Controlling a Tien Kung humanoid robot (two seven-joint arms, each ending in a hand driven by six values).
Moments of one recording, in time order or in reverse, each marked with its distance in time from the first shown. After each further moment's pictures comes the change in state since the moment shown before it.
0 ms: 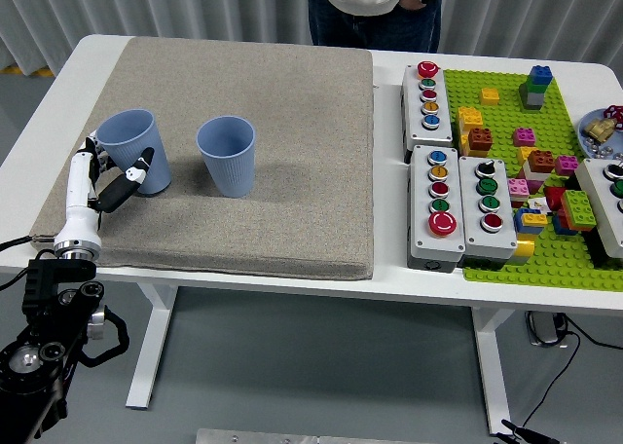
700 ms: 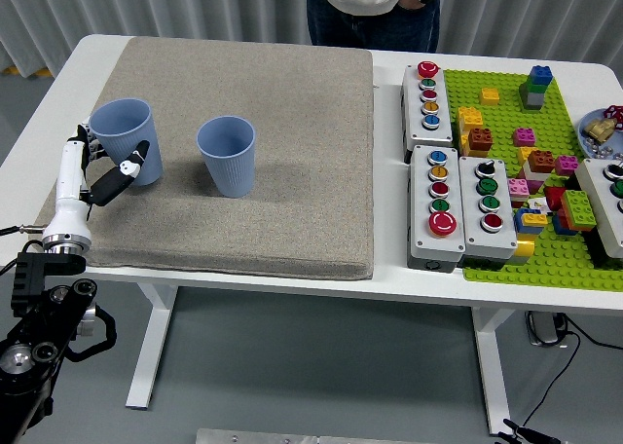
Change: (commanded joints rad) left arm 0.013 0.034 -0.001 -0.051 0.076 0.014 -0.003; right arm 0.000 -0.003 0.000 0.000 0.002 -0.001 0.003
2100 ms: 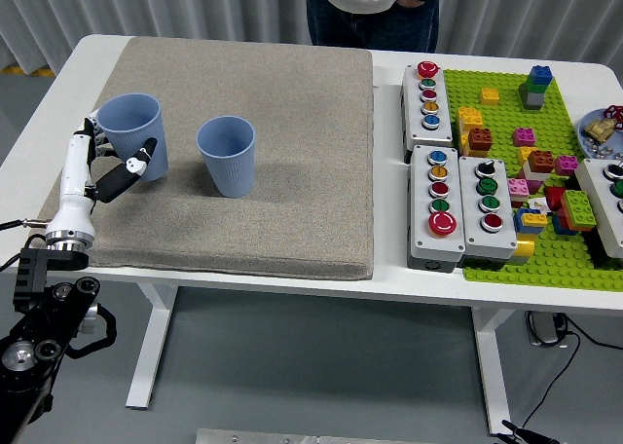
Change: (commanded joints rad) left arm -0.016 0.005 0.003 0.008 0.026 0.002 -0.036; right arm 0.000 0.002 -0.007 0.000 0.009 -0.003 0.000
